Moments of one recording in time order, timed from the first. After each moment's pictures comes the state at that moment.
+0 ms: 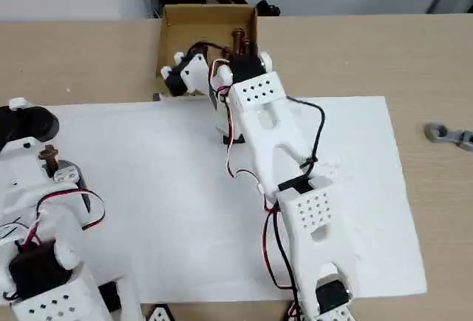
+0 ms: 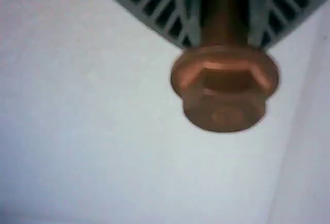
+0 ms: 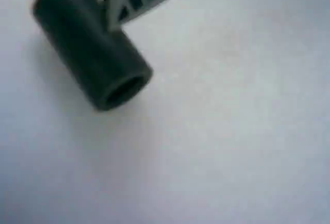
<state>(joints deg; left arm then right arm) -26.8 -66.9 42.3 78.1 0.1 -26.5 46.2 -52.3 95.7 35.0</state>
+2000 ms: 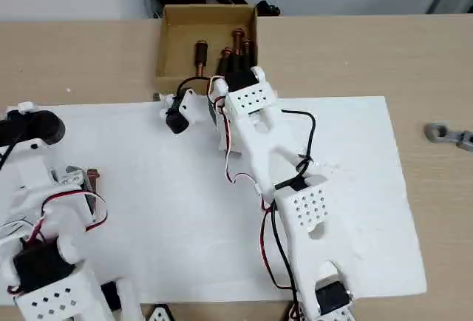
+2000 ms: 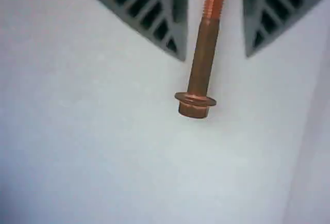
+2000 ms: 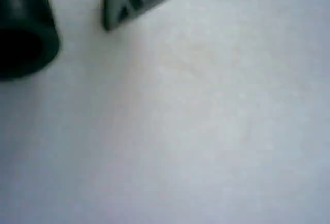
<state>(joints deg) -27.1 -67.0 46.9 77.6 -0.5 -26.6 52.0 -47.0 93.8 52.8</state>
